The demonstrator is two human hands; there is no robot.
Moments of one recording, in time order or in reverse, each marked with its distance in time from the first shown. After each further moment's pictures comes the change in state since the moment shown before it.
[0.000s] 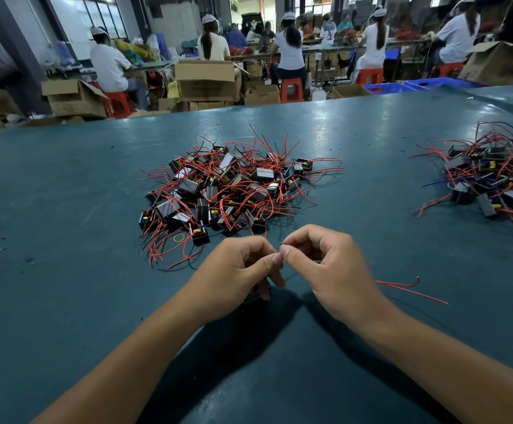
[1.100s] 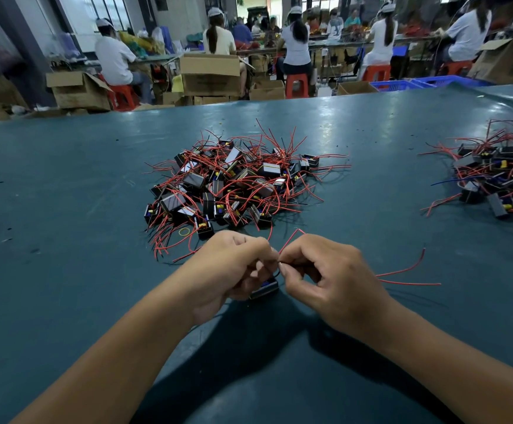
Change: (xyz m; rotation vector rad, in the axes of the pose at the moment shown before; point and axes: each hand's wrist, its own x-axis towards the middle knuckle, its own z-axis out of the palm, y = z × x) left_hand -0.010 0.029 -0.005 -0.318 0.074 -0.338; right_hand -0.009 -0.007 -0.001 -0.356 -0.127 -0.485
